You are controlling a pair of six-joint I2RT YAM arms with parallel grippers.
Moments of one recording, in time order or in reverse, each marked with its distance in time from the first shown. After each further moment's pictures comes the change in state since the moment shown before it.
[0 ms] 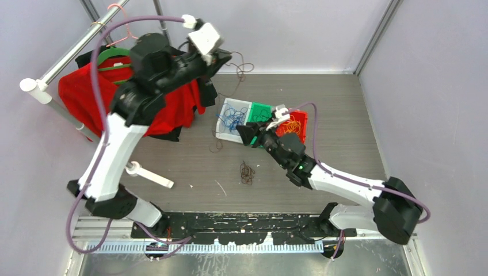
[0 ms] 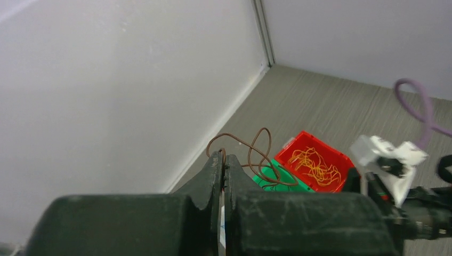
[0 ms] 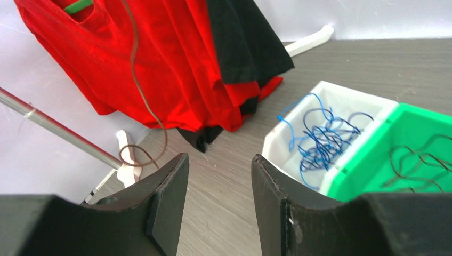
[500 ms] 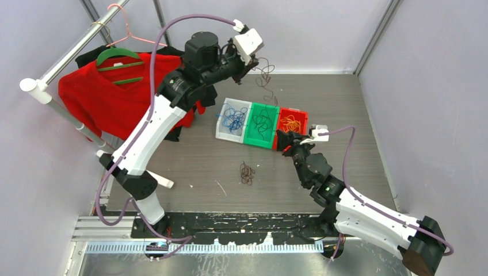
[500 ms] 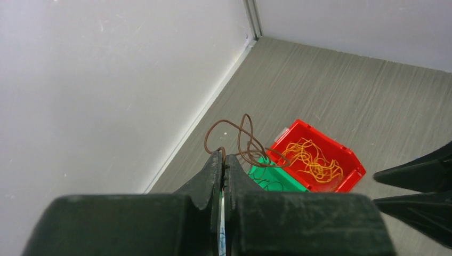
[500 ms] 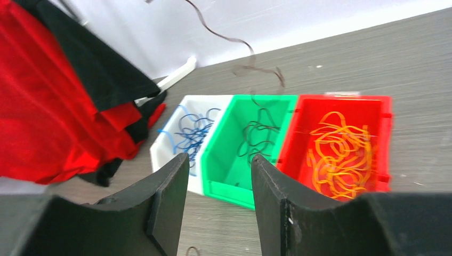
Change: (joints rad) left arm -0.061 0.280 0.066 0.044 -0.043 0.010; right arm -0.010 -0.470 -0.277 -0.216 0.430 -0.043
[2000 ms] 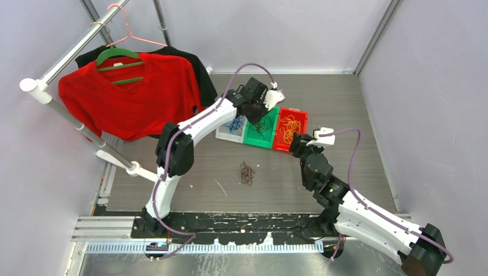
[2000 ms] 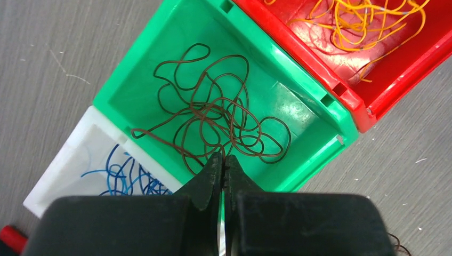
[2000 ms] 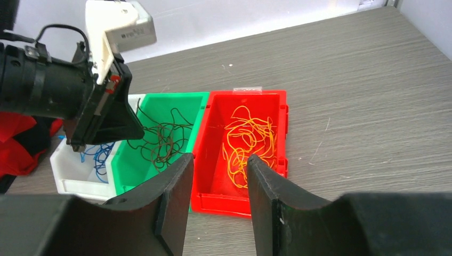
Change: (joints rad) left arm -0.021 0.453 -0.182 -0.105 -0.100 -0.008; right arm -0.052 -0.089 -0.033 -0.154 0.211 -0.123
